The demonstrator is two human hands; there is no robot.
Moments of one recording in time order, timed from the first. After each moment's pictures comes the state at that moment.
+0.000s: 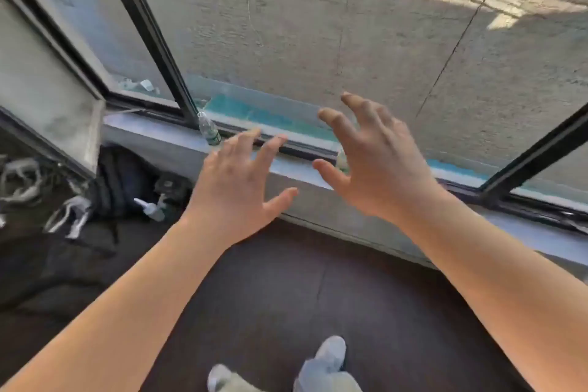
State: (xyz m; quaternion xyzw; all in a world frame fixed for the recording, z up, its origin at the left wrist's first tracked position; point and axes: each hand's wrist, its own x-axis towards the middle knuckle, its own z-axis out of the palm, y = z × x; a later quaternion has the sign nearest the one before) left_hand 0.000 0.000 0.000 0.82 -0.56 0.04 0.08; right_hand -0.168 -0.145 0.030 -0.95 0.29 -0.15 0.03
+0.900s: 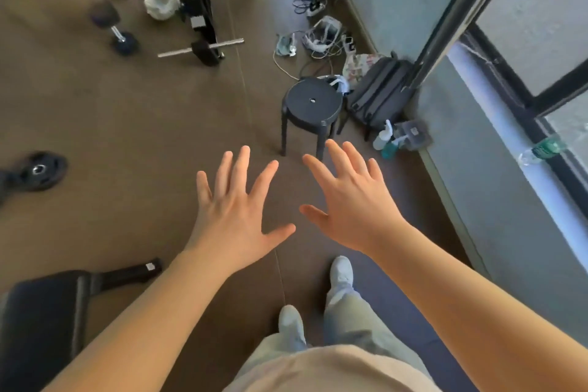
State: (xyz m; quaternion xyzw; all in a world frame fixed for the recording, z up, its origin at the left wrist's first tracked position) left_hand 0.095 0.649 -0.095 0.99 -0.06 -0.08 0.01; right_hand 0.137 0.443 -0.078 -0.97 -0.21 0.10 0.04
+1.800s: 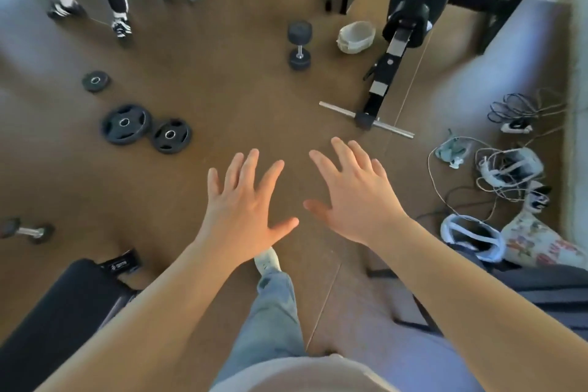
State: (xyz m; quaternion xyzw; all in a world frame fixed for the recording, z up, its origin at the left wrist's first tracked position) left_hand 0.429 1.003 -0.119 0.96 0.27 -0.06 0.03; right_hand 0.591 0.869 -0.095 -0.86 -0.50 0.12 0.02
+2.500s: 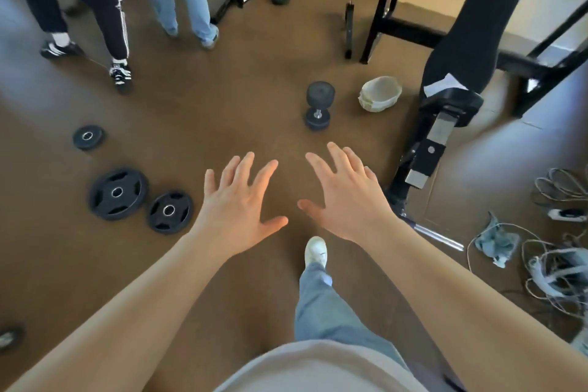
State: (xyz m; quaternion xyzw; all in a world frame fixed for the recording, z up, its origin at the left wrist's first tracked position) left_hand 0.705 1.450 -0.117 0.95 0.29 -0.08 0.06; right_hand 0.868 1.315 -0.099 -0.85 -0.50 0.14 0.04
